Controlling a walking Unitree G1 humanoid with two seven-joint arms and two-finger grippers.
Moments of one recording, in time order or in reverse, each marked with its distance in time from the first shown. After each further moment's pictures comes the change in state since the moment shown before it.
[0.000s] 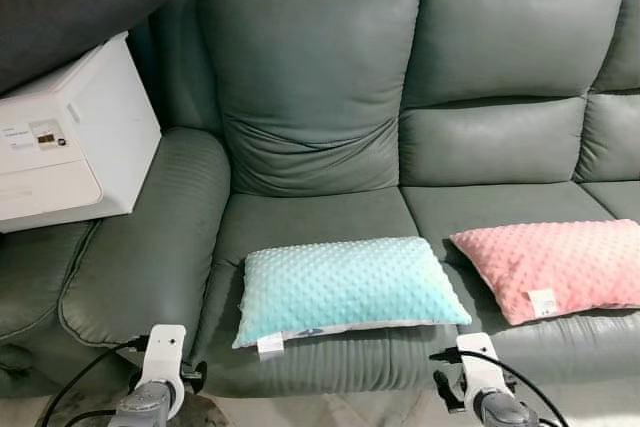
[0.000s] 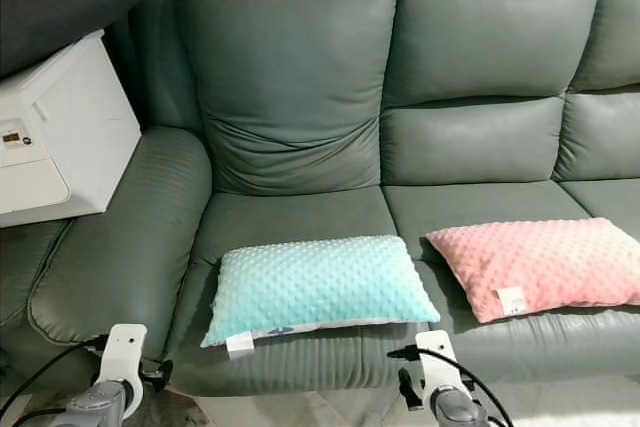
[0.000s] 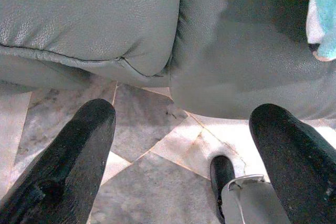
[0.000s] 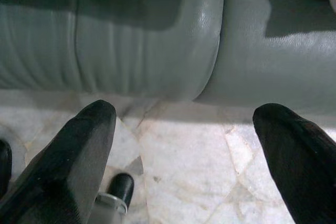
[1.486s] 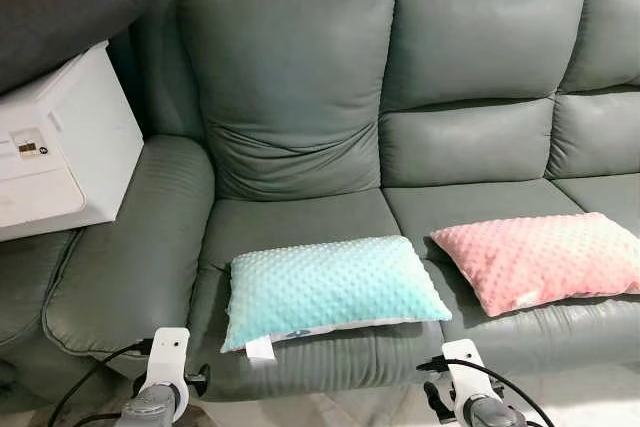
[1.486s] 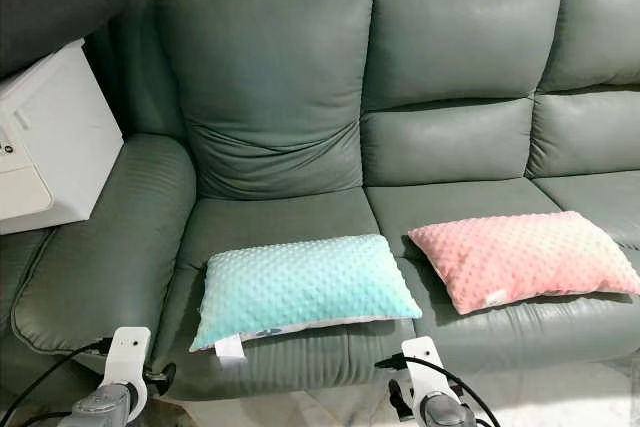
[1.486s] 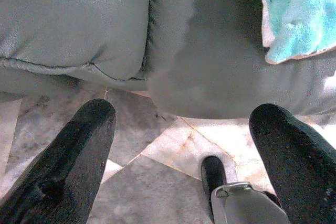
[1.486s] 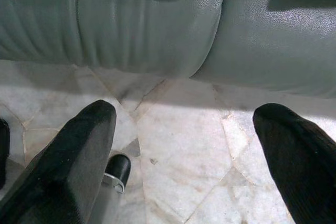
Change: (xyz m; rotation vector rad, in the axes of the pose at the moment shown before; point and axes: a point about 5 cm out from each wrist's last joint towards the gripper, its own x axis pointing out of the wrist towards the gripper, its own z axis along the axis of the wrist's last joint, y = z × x) left arm 0.000 -0.006 -0.003 -0.008 0.006 0.005; right arm 0.001 0.014 -0.004 -0.063 0.036 0.037
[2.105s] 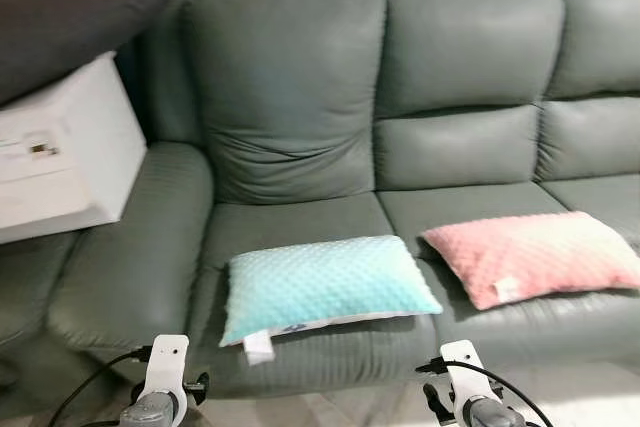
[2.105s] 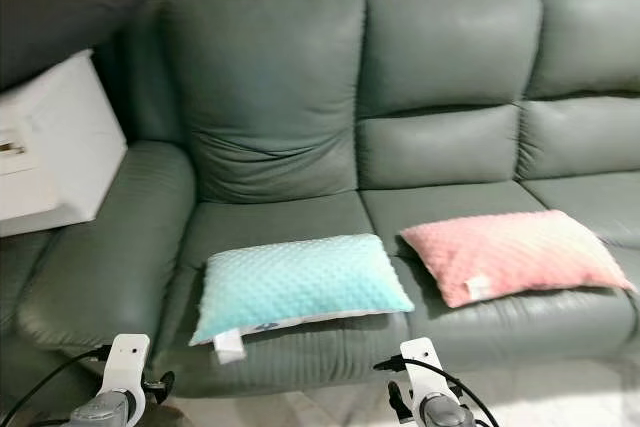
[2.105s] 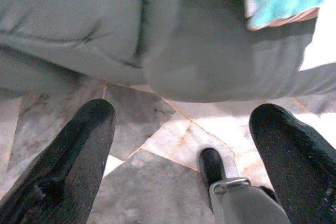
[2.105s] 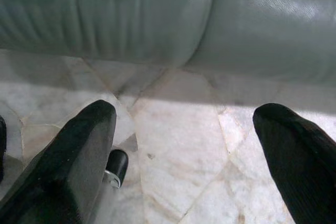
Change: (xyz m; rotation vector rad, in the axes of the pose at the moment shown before) left arm -0.001 0.002 -0.008 0.009 0.022 0.000; right arm 0.000 0.001 0.000 -0.014 0.003 0.006
